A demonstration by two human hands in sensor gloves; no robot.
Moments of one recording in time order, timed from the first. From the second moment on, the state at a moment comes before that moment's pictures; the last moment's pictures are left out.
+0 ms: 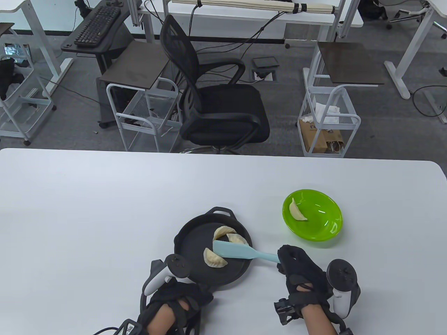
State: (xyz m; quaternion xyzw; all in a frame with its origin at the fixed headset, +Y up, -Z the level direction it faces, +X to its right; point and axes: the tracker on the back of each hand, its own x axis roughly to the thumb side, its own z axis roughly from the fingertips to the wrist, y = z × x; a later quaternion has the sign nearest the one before) left_hand -0.158 -0.785 -0.287 -0.42 0.00 0.24 0.87; right_hand 0.212 -0.766 -0.290 -0.09 -0.01 0.79 0.61
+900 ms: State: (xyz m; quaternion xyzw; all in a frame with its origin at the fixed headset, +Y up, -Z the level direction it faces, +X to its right) left_hand -0.158 -0.785 -0.287 -0.42 0.00 0.24 0.87; right_hand 0.200 -0.792 -0.301 -0.06 0.13 0.75 0.64
